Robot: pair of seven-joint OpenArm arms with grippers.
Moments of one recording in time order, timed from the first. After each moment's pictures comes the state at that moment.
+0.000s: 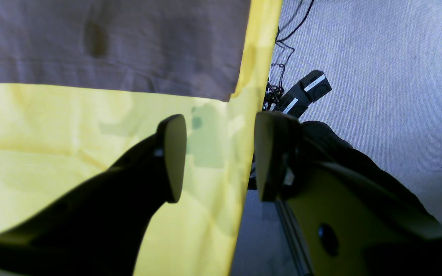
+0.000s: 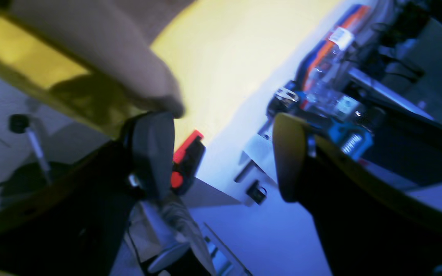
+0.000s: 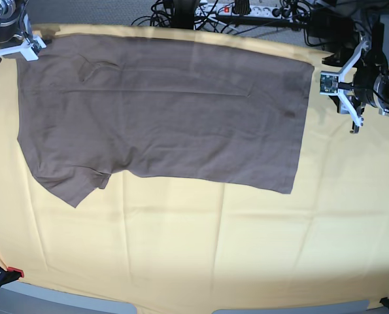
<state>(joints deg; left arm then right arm) -13.2 -83.5 42.4 123.5 -47.4 -44.1 45.4 -62.0 55.2 1.4 130.9 -28.1 -1.8 -67.1</state>
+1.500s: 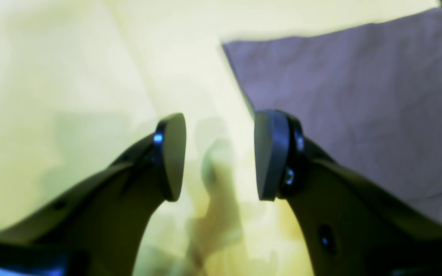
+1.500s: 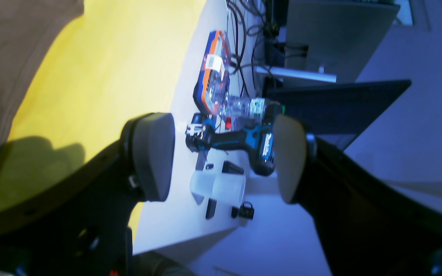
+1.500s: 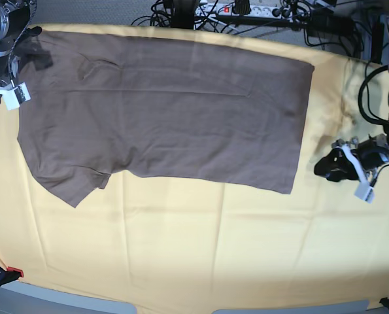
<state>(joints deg) -14.2 -44.1 7.5 64.5 -61.9 -40.6 40.7 -48.8 55.1 1.4 130.9 -37.0 -15.7 -63.2</state>
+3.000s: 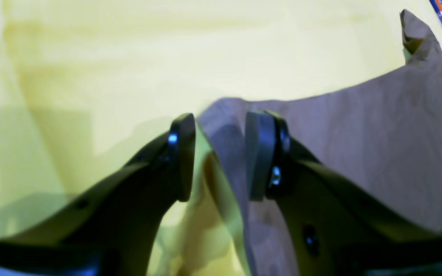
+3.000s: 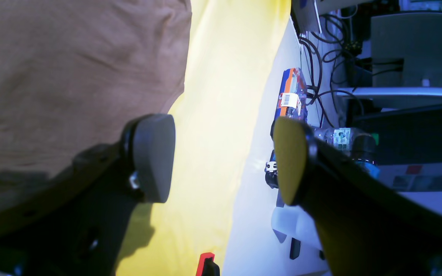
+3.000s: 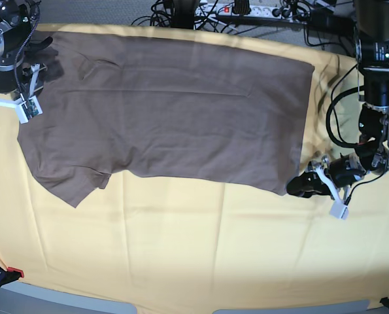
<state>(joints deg) -25.4 -32.8 7.2 52.7 -58.5 -43.7 43.4 -38.9 49.3 1.4 130.8 -16.0 -9.9 -53.6</state>
